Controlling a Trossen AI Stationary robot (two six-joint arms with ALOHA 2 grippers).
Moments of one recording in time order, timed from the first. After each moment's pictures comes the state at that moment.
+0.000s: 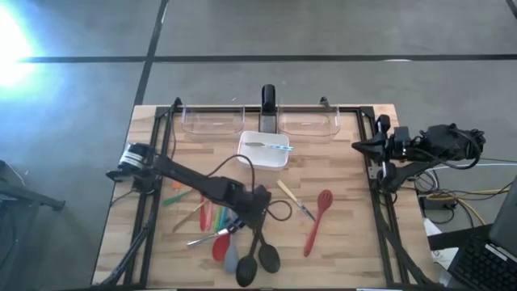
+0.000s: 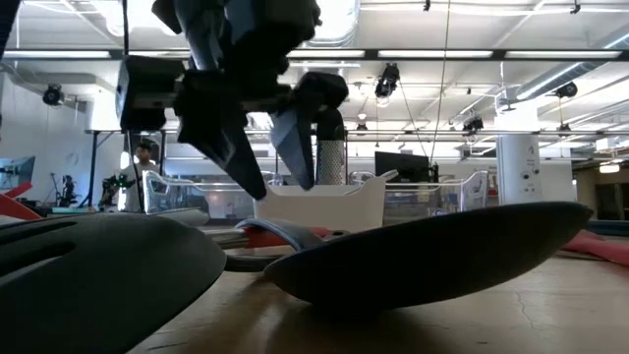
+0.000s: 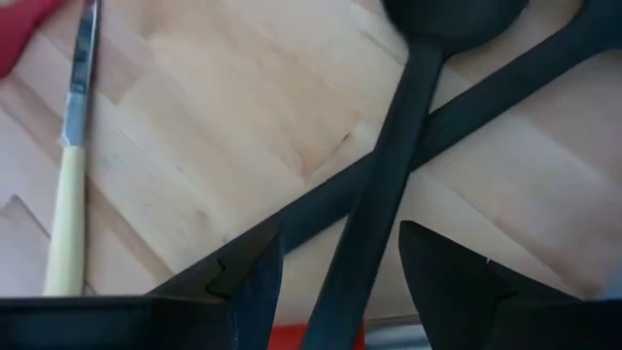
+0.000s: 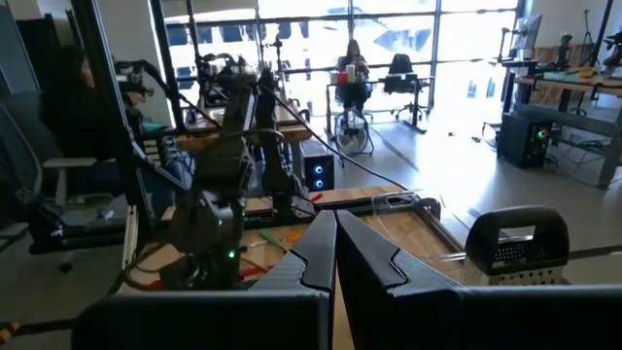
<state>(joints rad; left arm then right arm) -0.25 1.82 1.25 -0.43 0.09 0.61 0.35 0.46 0.88 -0.44 0.44 0.10</state>
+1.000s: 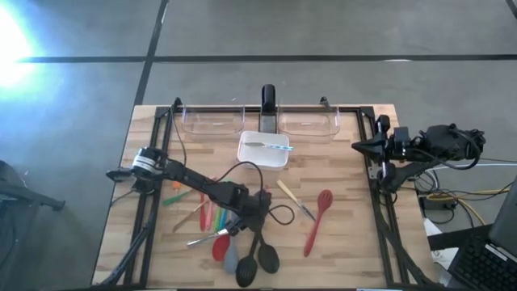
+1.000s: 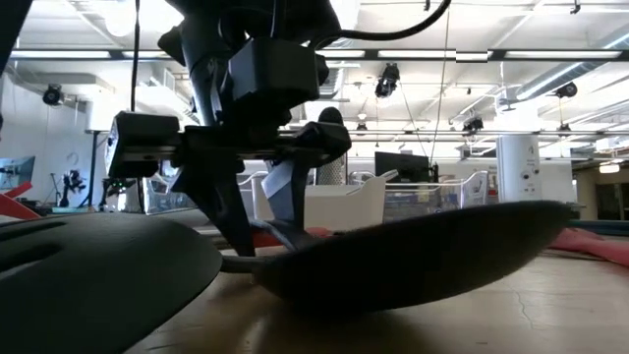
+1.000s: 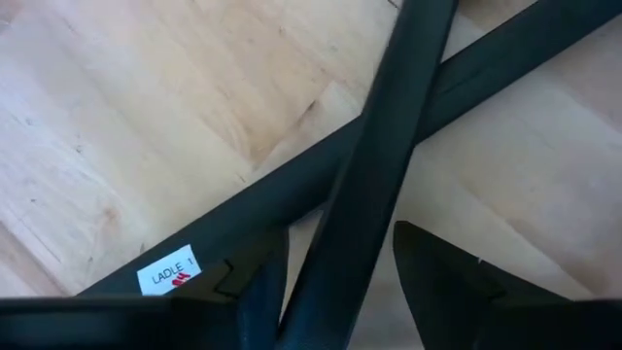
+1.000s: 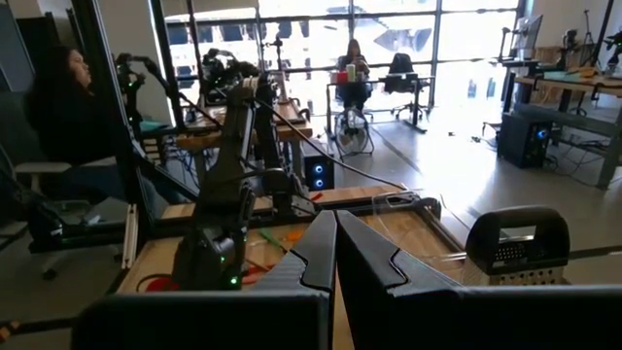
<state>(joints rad) -0.25 1.94 1.25 -0.41 0.12 0.60 0.35 0.46 0.88 -0.44 0.44 0.10</state>
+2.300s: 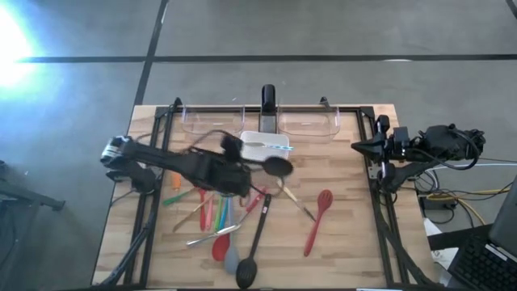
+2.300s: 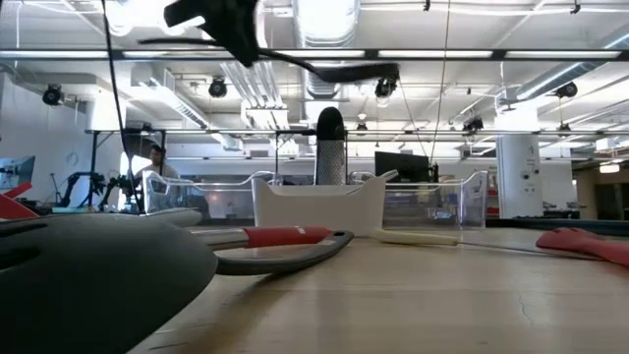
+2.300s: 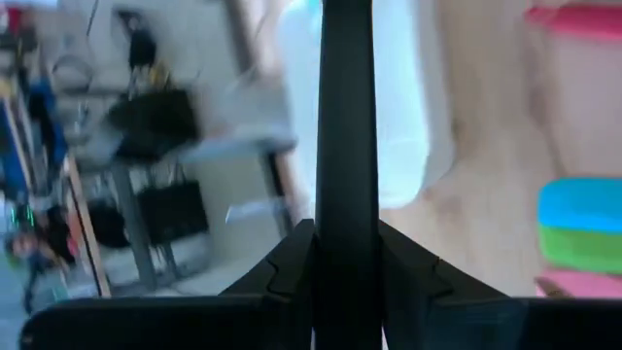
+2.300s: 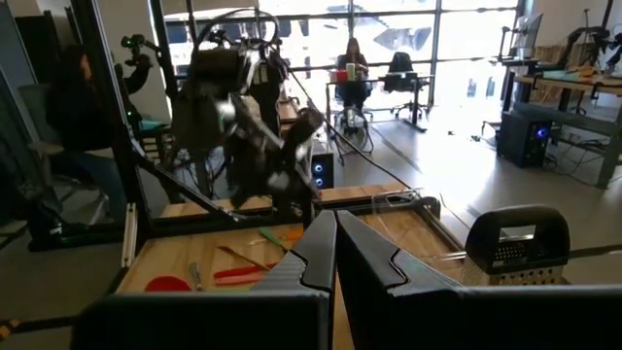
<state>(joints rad) -0.23 1.61 1.61 -1.25 -0.78 0.20 0.35 0.47 0.88 -0.44 0.45 0.10</state>
